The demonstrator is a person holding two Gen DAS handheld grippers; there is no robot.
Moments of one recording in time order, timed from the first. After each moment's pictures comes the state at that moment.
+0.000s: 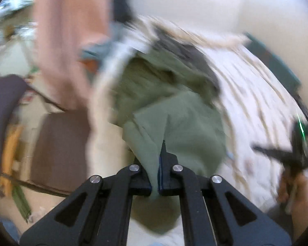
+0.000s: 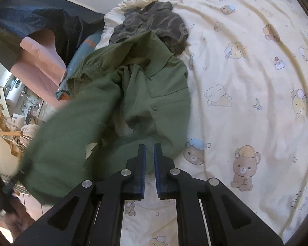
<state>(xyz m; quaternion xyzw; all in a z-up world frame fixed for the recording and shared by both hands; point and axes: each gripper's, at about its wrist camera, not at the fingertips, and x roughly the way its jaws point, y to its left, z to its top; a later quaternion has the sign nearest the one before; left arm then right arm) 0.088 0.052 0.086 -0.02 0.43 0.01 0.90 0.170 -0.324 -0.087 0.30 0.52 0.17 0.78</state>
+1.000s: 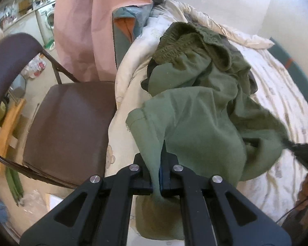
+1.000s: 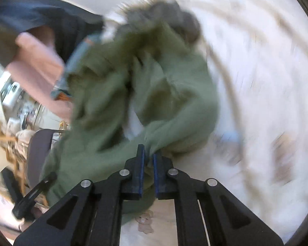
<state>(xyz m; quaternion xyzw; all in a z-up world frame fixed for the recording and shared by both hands) 0.095 0.129 -0.012 -0.08 0.47 0.03 0.88 0.173 -0.268 -0.082 0.29 0.48 0.15 0.82</state>
